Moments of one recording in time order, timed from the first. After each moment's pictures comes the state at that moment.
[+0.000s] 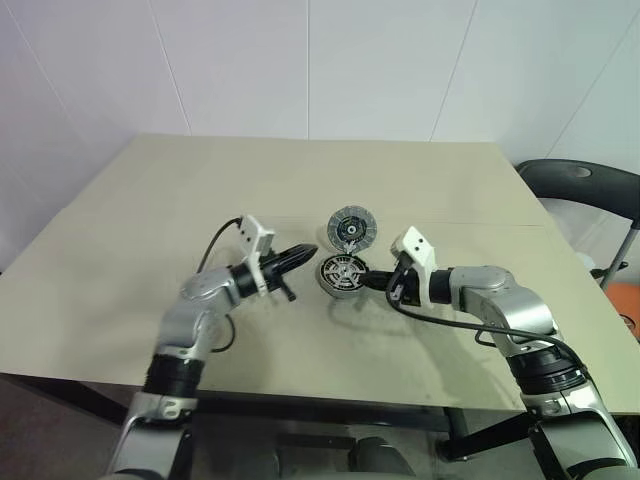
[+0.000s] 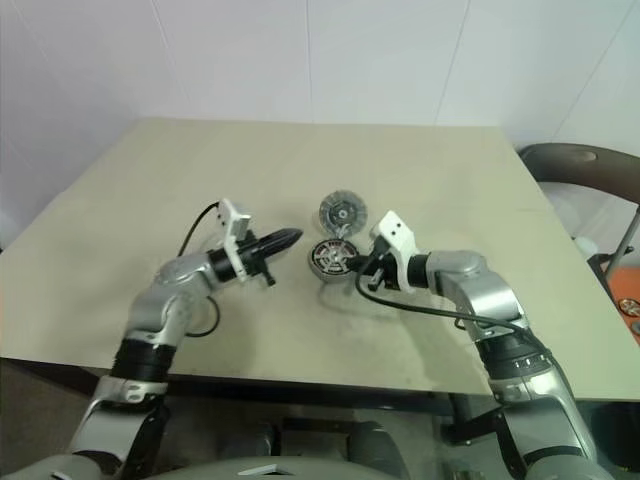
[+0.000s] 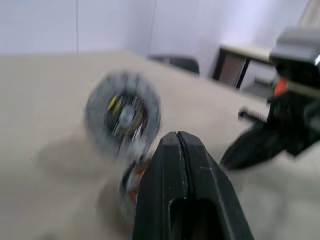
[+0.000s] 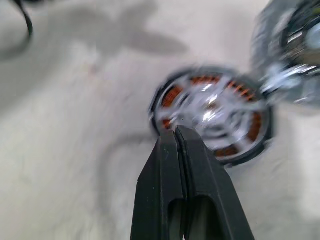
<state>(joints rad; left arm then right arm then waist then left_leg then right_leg) -0.37 0.32 -0.02 0.09 -0.39 0.34 -0.87 -0.46 -0.57 0.21 0.01 0.30 0.66 0.92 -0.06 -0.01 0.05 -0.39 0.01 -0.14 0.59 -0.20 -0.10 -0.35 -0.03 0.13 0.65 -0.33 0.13</state>
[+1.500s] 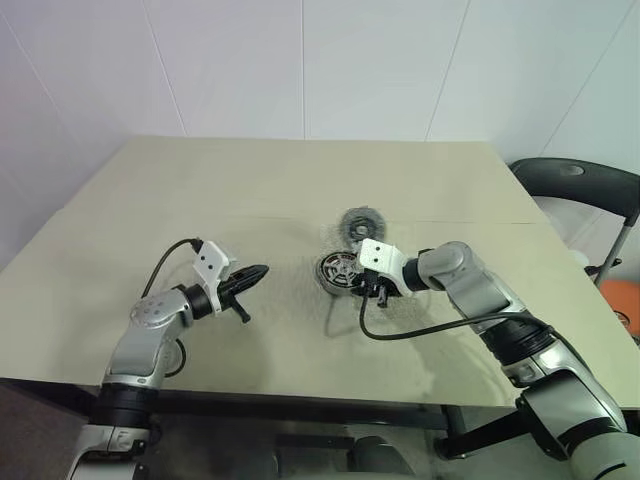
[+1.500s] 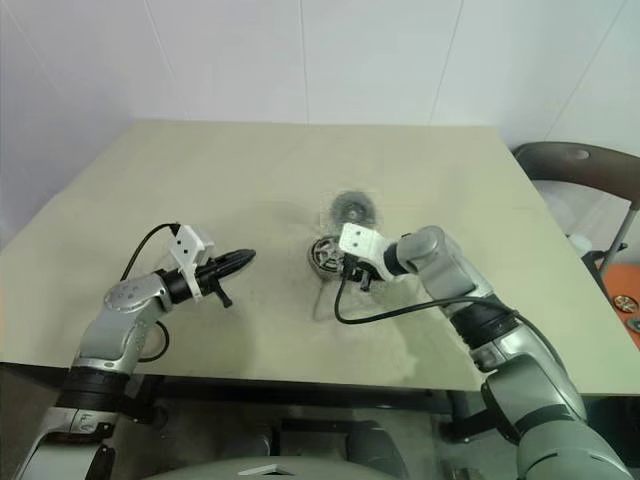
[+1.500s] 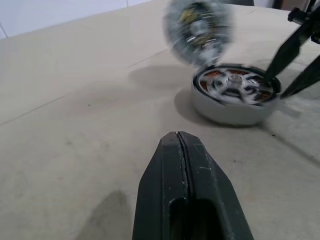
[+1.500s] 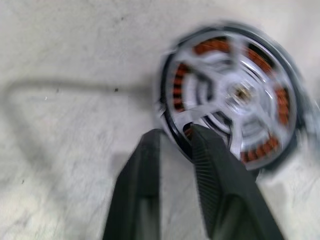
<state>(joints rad) -0.25 0.46 0.01 0.11 -0.27 0.18 -0.82 -0.66 -0.56 0.45 0.18 -0.06 0.50 1.03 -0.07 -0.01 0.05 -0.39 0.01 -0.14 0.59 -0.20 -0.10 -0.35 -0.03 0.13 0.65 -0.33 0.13</state>
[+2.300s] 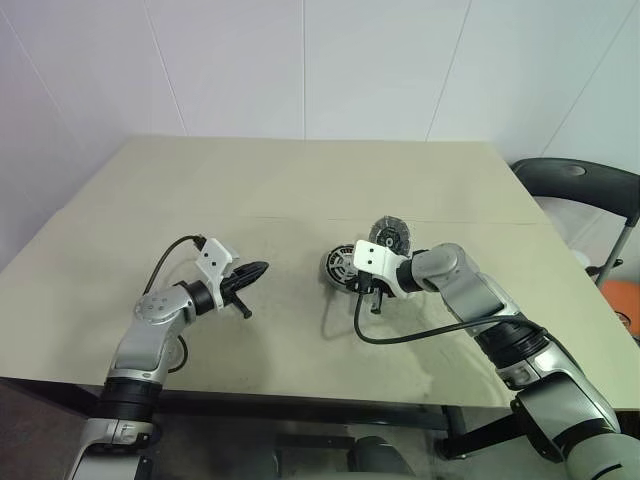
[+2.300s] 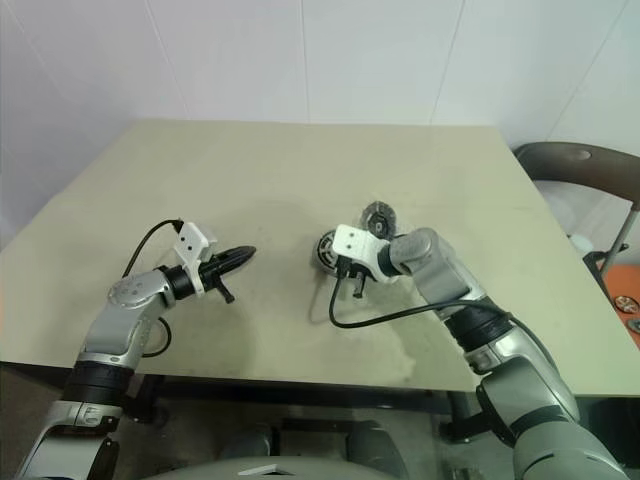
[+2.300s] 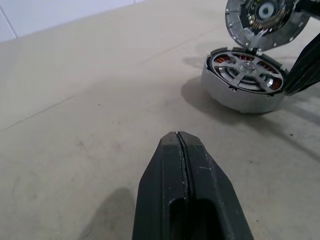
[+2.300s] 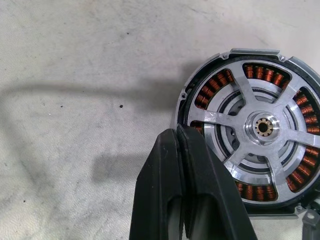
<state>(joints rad) -0.28 0.45 0.00 0.15 -0.23 0.16 -0.80 -0.65 -0.54 0.45 0.15 -0.07 0.50 1.02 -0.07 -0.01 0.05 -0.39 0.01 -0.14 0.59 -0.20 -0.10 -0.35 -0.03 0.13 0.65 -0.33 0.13</state>
